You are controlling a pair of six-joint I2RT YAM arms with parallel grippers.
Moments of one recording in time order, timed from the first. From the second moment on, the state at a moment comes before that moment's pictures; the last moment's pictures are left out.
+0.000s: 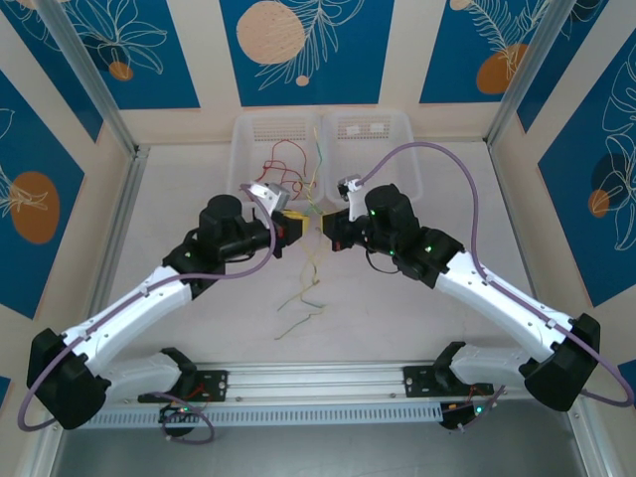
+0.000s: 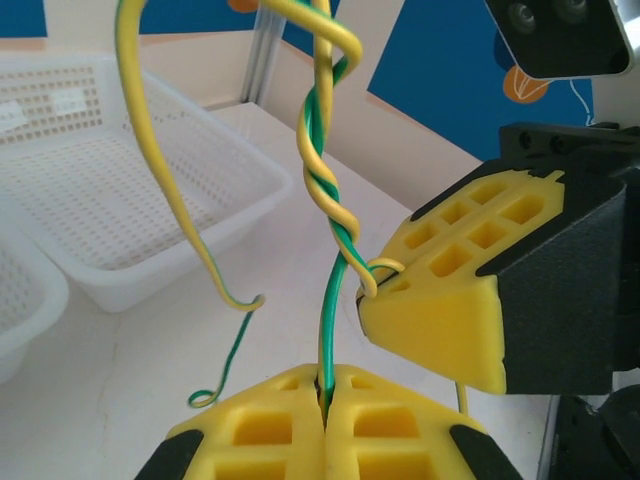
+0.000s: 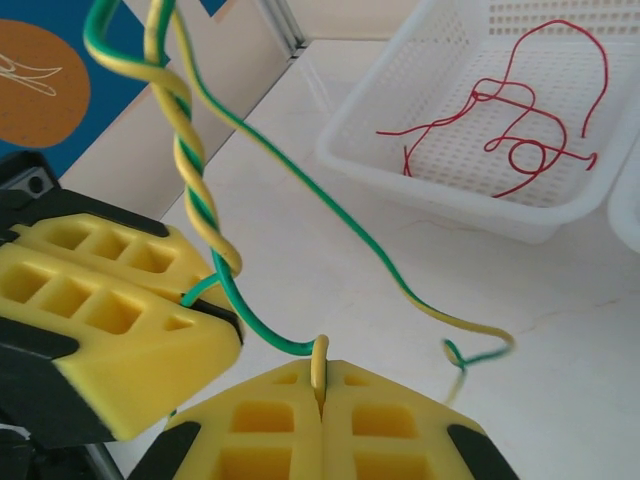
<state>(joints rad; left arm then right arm) -0.66 1.13 0.90 -0.02 0.36 -0.24 0.76 1.17 1.09 -0.38 -0.07 0.41</state>
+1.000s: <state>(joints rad) -0.66 1.04 0.84 -0.04 0.29 -0.23 0.68 1.09 1.04 -0.40 -0.20 0.44</state>
